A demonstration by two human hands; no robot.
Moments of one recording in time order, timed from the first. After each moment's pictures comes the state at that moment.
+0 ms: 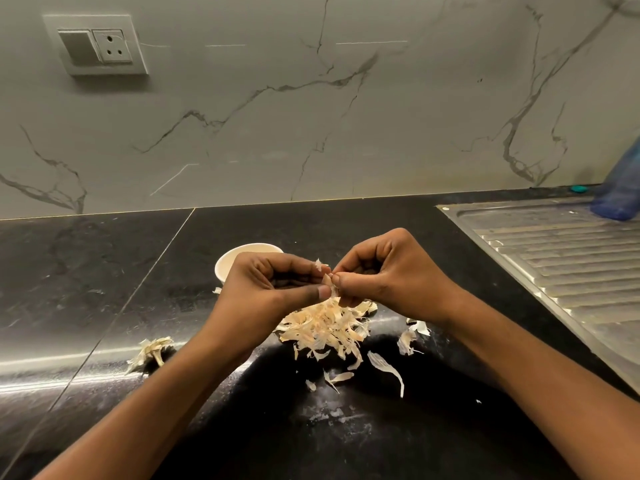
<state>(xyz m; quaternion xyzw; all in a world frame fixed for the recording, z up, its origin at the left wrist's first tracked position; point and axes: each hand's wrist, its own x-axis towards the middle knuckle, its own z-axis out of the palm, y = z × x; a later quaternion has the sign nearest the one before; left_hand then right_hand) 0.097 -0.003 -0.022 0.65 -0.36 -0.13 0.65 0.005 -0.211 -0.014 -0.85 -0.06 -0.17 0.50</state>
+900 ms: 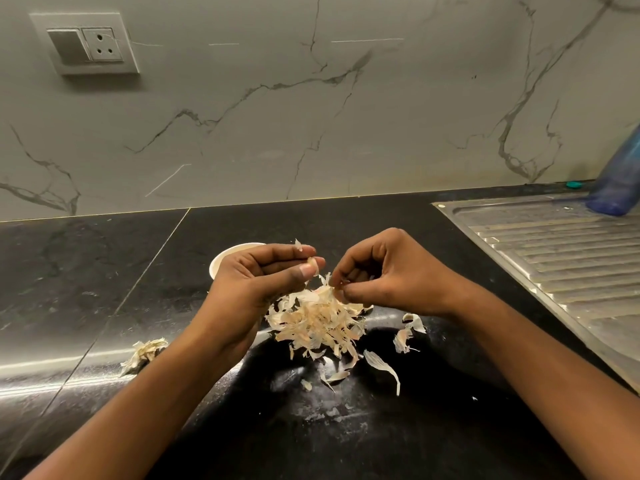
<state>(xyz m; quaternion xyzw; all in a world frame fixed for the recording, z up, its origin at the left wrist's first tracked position) 0.101 -0.006 -0.021 0.58 -0.28 -0.22 0.73 0.000 -0.221 -0.007 -0.89 -0.06 -0.13 0.42</state>
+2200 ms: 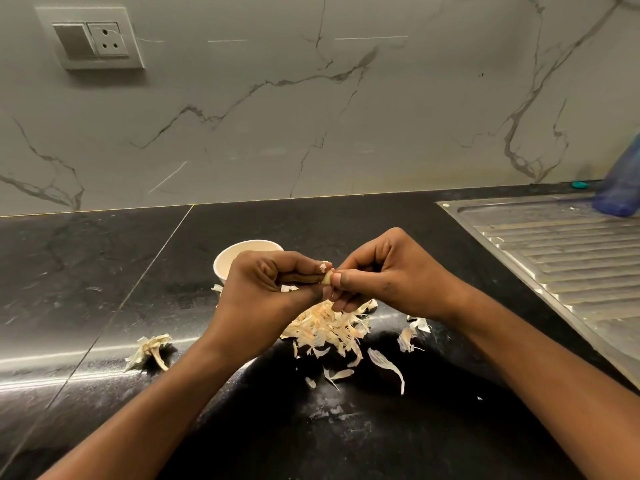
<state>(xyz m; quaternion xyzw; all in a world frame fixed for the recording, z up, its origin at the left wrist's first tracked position) 0.101 -0.008 -0.032 0.68 -0.44 -0.01 0.59 0.003 -0.211 -0.011 -0.84 -0.05 -0.08 0.53</state>
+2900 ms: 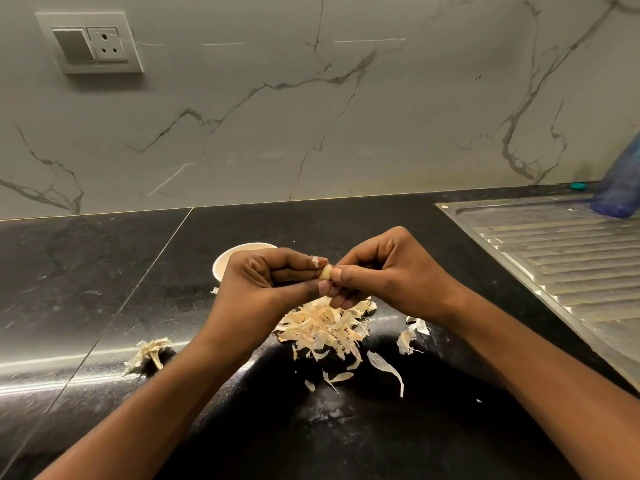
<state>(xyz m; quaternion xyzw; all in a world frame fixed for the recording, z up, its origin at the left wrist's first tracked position) 0.100 -0.005 -0.028 0.62 -0.39 -0.11 0.68 0.003 -0.211 -0.011 -0.82 -0.07 -0.12 0.56</state>
